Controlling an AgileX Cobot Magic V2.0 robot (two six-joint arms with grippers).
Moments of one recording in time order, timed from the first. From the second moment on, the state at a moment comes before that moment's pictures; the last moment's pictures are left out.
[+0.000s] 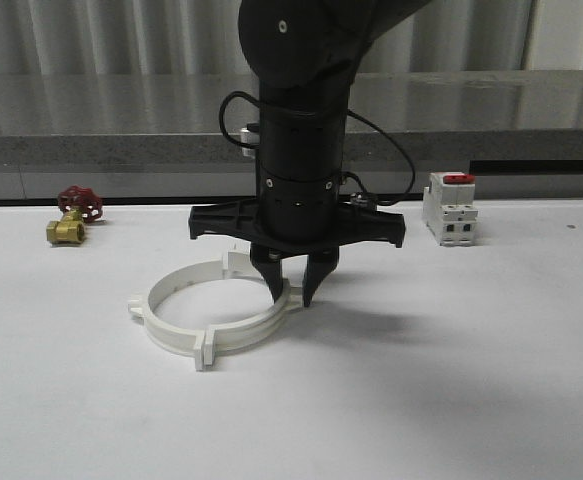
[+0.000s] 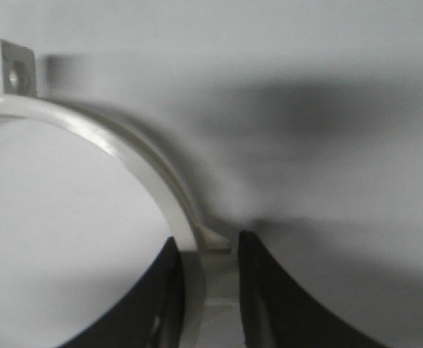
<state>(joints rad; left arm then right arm) -0.04 0.53 -0.59 -0.12 0.68 0.06 0.71 2.13 -1.59 -0.25 0.78 0.92</state>
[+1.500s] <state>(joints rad) -0.04 0.53 -0.59 -0.12 0.68 0.06 0.71 2.13 -1.59 -0.24 0.77 0.91</state>
